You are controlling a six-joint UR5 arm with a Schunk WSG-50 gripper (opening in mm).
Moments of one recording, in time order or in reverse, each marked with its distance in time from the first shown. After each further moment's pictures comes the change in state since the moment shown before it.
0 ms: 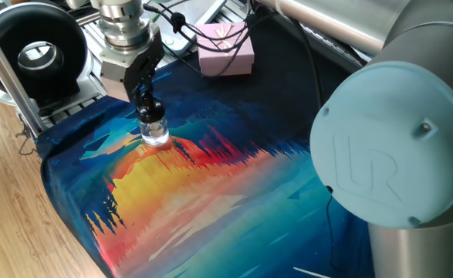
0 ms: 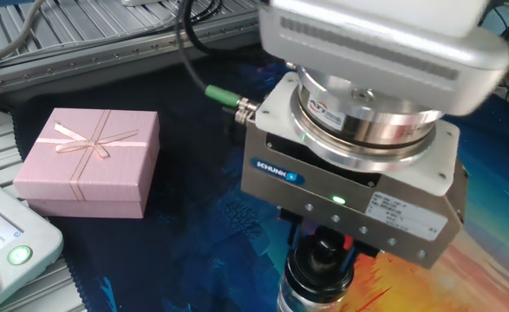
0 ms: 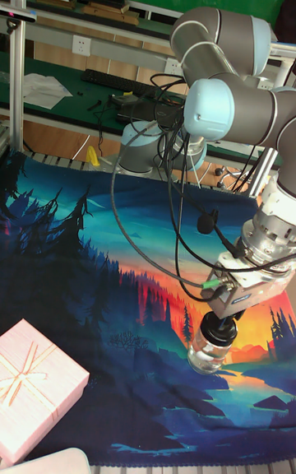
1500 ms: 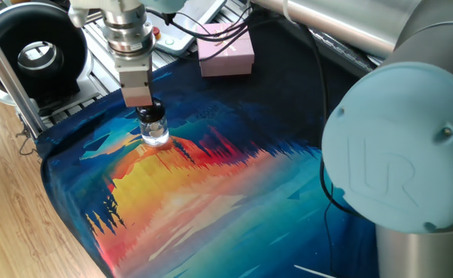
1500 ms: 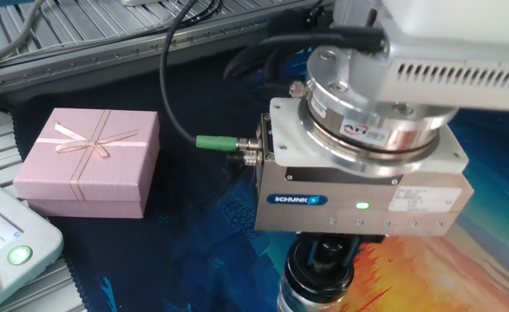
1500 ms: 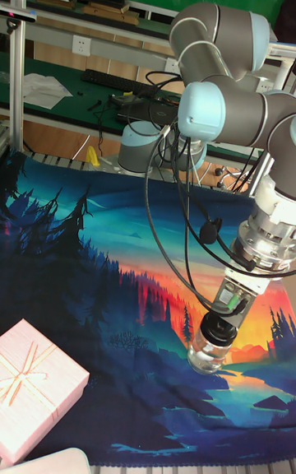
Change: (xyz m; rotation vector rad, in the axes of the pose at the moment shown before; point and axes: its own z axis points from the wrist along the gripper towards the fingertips) arm 0.001 0.010 0.006 -0.021 -0.049 -0.403
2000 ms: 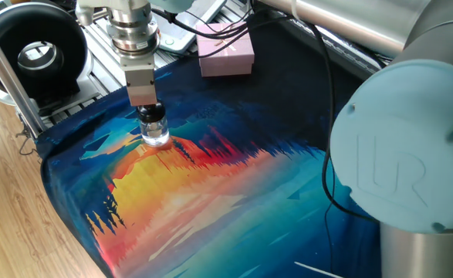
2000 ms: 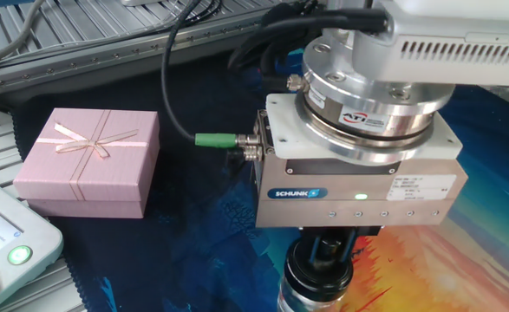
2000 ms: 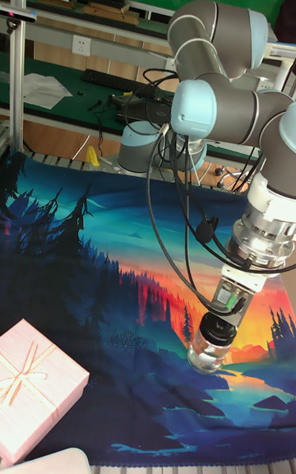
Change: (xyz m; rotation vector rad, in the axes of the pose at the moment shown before) arm 0.003 -0.001 0.001 0.002 -0.027 -0.038
